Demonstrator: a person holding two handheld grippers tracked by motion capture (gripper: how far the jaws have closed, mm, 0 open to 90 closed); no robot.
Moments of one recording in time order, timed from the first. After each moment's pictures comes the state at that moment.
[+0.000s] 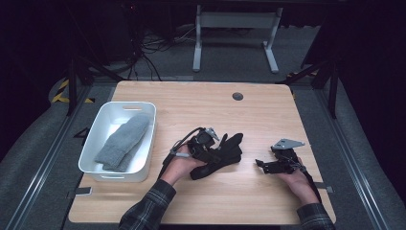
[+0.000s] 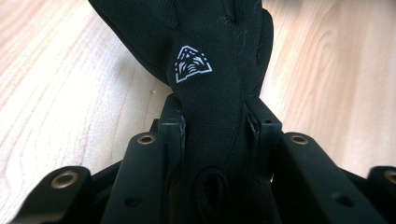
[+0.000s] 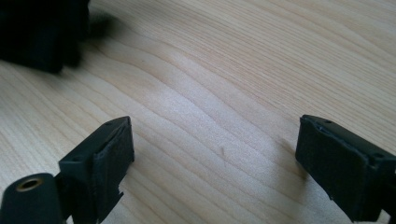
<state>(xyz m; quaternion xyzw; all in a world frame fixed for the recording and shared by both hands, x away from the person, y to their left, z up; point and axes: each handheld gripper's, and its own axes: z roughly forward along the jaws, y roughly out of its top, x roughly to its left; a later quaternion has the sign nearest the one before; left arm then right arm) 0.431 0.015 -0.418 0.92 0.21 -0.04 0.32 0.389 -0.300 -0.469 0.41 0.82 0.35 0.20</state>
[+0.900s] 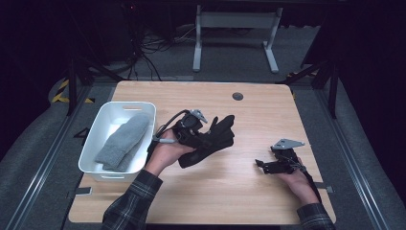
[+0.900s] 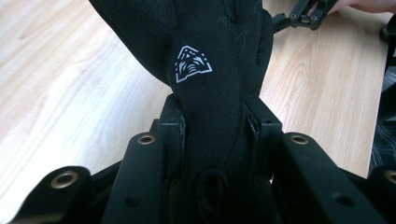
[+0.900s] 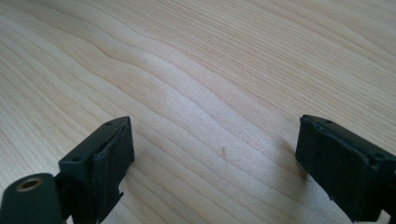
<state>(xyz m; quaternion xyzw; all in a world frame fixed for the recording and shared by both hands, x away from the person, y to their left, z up) 0.434 0.058 -0.347 0.91 0.23 -0.01 0.34 0.389 -0.300 -0.469 0.41 0.82 0.35 0.19</state>
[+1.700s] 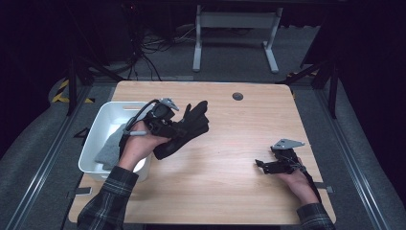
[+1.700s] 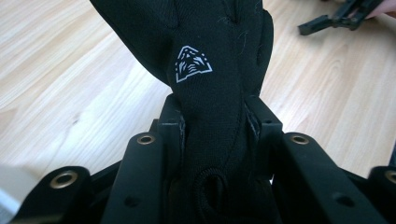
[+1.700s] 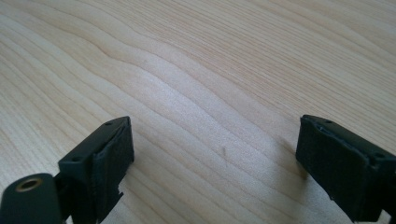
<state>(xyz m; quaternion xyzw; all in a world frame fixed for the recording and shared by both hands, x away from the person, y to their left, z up) 0.439 0.131 -0.321 0.89 0.29 0.03 0.34 0.389 -0.300 -0.469 0.41 0.82 0.35 0.19</state>
